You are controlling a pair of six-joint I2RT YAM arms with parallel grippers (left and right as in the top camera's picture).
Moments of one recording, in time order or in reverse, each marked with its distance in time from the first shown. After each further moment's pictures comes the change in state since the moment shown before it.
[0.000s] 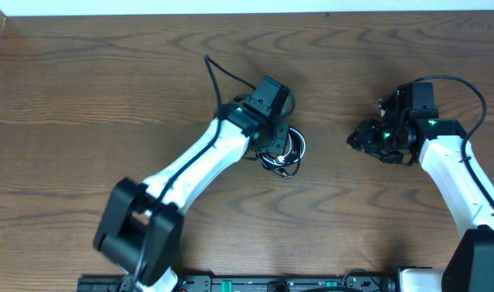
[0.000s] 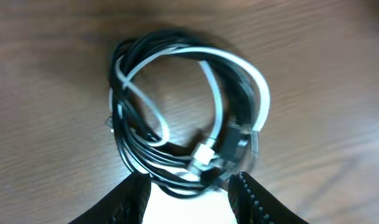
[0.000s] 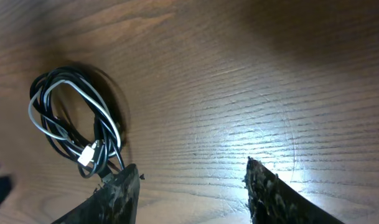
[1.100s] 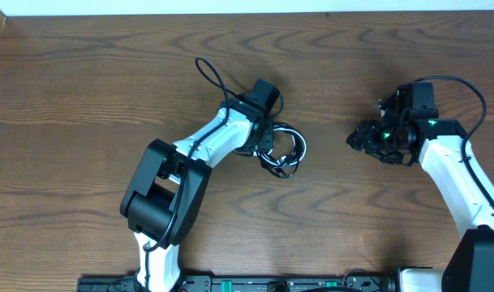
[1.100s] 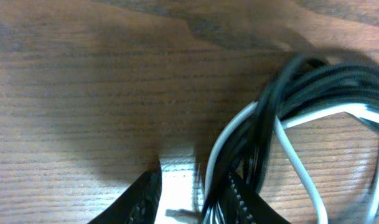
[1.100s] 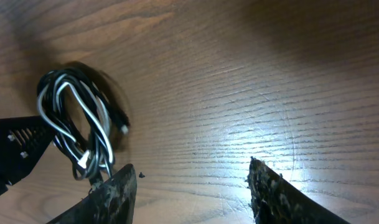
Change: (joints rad) left arm 0.076 0.232 0.003 0.067 -0.093 -0.161; right arm 0.000 0.000 0.000 -0.002 0.001 0.000
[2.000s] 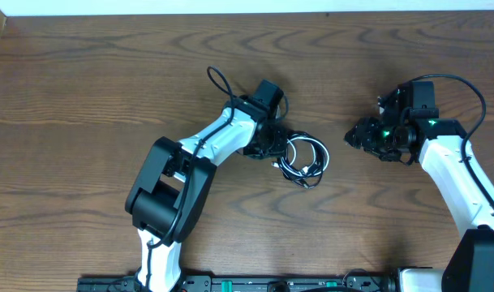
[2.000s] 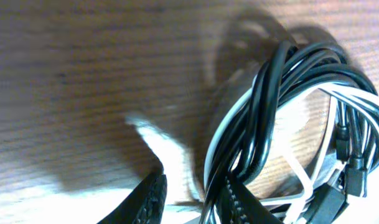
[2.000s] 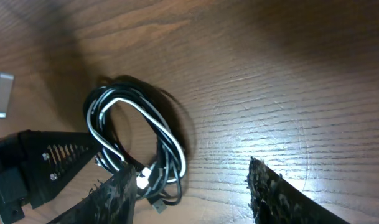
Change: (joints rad) left arm -0.022 0.024 0.017 0.002 0.312 -0.025; right arm 0.000 0.000 0.000 0.031 -0.034 0.000
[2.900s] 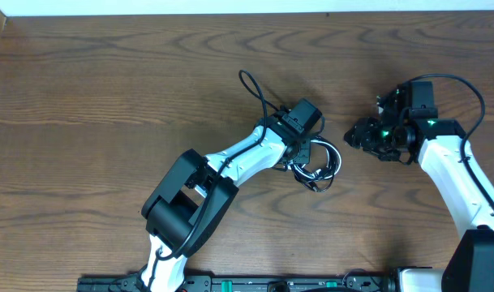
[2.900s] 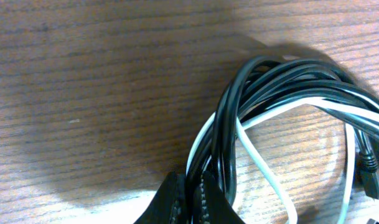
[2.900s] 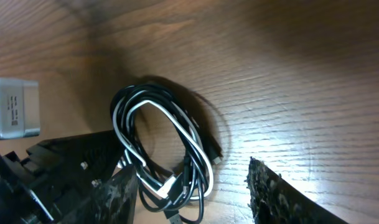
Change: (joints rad) left arm -0.185 0.003 0.001 0.110 -0.297 -0.103; right arm 0.015 0.000 0.000 0.009 -0.001 0.000
